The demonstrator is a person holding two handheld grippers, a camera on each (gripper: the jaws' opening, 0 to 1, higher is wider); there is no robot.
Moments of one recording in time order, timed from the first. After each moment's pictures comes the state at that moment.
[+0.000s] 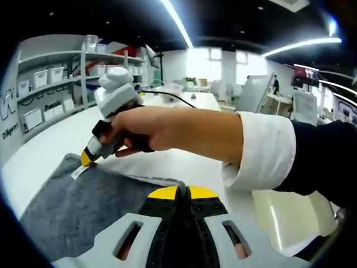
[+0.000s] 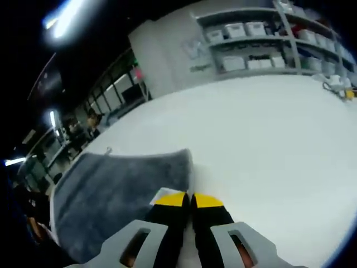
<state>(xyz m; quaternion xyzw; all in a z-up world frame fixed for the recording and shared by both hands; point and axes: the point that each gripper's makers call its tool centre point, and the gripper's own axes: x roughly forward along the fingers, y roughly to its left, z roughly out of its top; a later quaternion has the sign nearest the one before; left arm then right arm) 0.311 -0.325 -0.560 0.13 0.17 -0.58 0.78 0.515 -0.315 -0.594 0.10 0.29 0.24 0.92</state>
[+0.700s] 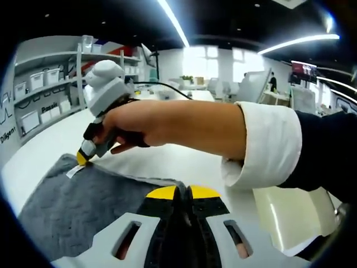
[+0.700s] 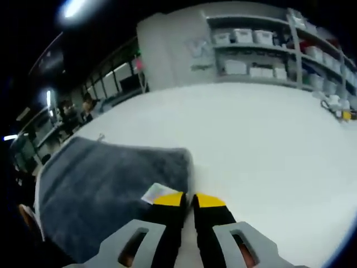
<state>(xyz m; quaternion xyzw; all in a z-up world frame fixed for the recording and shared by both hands) 0.305 -0.342 -0.572 0.14 0.17 -0.59 0.78 0.514 -0.329 -0.599 0.02 0.29 0.22 0.93</state>
